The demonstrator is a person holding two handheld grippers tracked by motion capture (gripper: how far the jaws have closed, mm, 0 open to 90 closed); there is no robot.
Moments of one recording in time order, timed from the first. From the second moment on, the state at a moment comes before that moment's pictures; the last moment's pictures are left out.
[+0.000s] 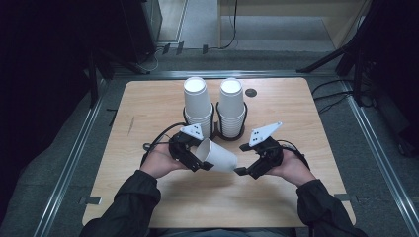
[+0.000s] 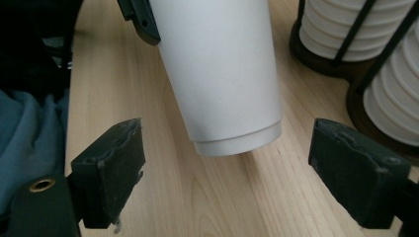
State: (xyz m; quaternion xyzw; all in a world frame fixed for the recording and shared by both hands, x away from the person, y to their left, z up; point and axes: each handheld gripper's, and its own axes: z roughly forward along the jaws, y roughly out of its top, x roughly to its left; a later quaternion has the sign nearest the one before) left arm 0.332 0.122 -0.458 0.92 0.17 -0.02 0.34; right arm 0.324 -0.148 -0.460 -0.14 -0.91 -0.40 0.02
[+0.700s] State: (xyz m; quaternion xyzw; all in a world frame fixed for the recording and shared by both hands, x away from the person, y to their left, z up) left arm 0.337 0.068 -0.439 0.95 0.12 -0.02 0.29; right arm 0.313 -0.144 -0.477 -0.14 -0.92 -0.37 -0.03
